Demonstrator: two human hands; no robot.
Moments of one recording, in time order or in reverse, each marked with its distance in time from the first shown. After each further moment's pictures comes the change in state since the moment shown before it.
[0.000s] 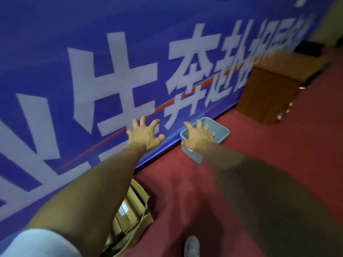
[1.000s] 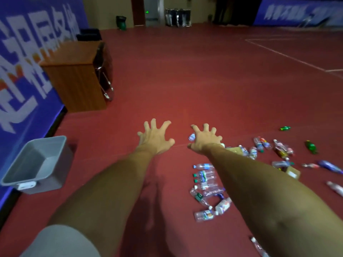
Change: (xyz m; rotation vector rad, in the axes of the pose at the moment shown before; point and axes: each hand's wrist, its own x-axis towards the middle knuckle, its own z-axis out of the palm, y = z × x) left_hand -0.401 0.593 0.130 0.013 -0.234 1.080; right_hand -0.550 0.519 0.029 0.165 0.157 1.066
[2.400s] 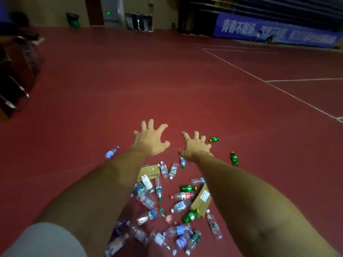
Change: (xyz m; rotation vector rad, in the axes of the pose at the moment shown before) left_hand 0.245 0.723 0.164 0.009 -0.020 0.185; right_hand 0.204 0.721 -0.111 -0.033 0.000 0.114
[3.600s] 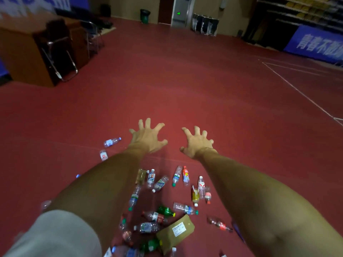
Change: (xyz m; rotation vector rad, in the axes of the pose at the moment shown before) left_hand 0.217 0.187 0.072 -0.010 0.045 -0.426; right_hand 0.268 0.214 -0.058 -0.150 -0.012 -0.445
